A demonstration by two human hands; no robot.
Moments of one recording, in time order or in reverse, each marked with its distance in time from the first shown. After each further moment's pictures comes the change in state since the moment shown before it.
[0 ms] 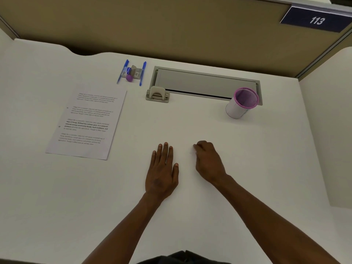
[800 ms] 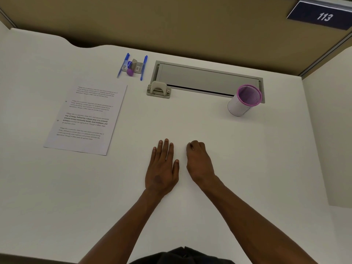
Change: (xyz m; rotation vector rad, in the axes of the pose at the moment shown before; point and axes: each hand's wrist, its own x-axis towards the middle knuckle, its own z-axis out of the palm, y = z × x) left_hand 0.001 0.000 0.002 -0.009 0.000 -0.010; right_hand 0.003 -0.042 0.012 -0.121 -0.073 0.120
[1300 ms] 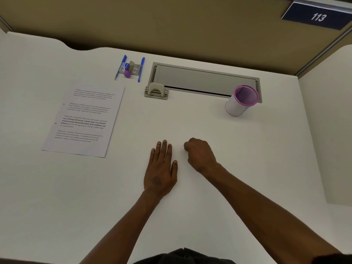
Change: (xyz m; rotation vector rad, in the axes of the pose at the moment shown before) left_hand 0.000 -0.001 0.000 -0.015 0.022 0.007; right_hand 0.027 0.012 -0.025 -0.077 -0.103 -0.170
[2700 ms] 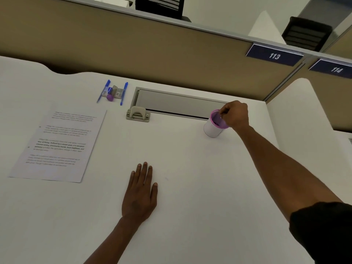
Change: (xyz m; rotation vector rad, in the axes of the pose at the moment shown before) left_hand 0.000 -0.001 -0.002 0.021 0.006 0.003; right_hand 0.078 0.184 -0.154 0.164 0.398 0.445
